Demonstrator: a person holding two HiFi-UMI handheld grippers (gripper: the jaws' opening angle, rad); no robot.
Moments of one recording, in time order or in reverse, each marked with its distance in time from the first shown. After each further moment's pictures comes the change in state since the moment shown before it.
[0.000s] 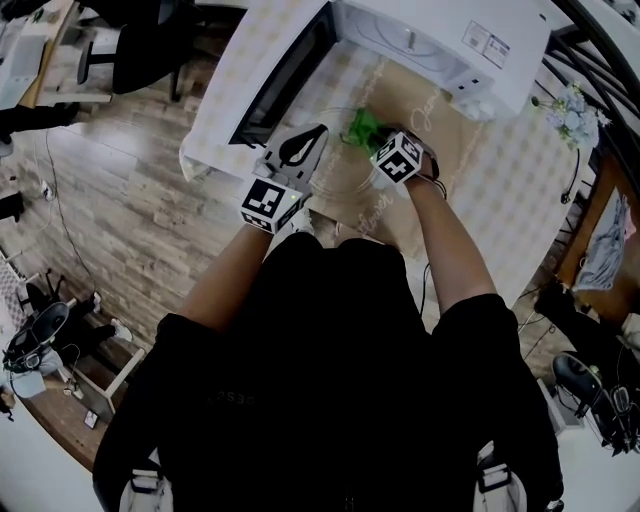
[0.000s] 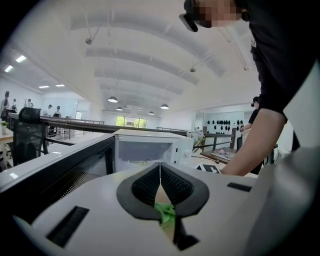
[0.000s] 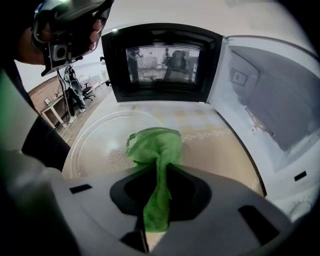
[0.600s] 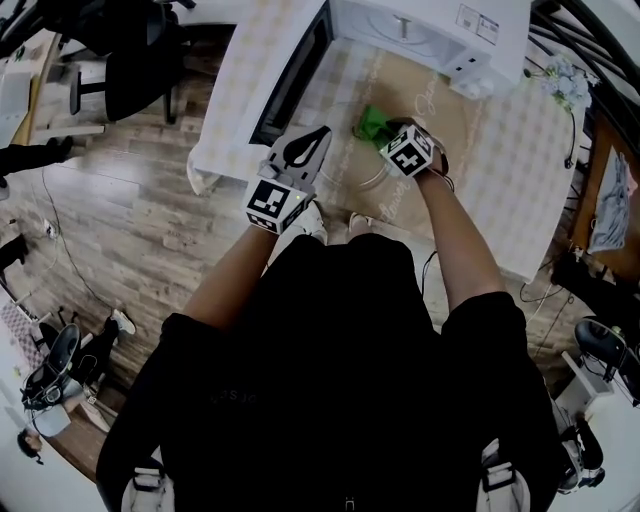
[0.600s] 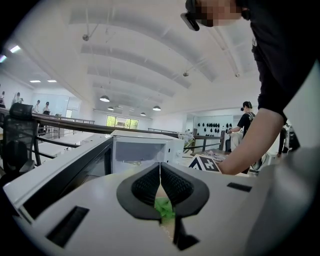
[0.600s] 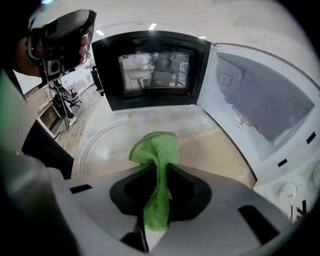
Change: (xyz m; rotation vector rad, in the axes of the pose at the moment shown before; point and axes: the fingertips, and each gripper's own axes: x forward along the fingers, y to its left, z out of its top) left arm -0.035 0.004 -0.001 0.004 -0.017 -0.113; right arm -0.025 0.012 0.007 0.133 0.016 -0.096
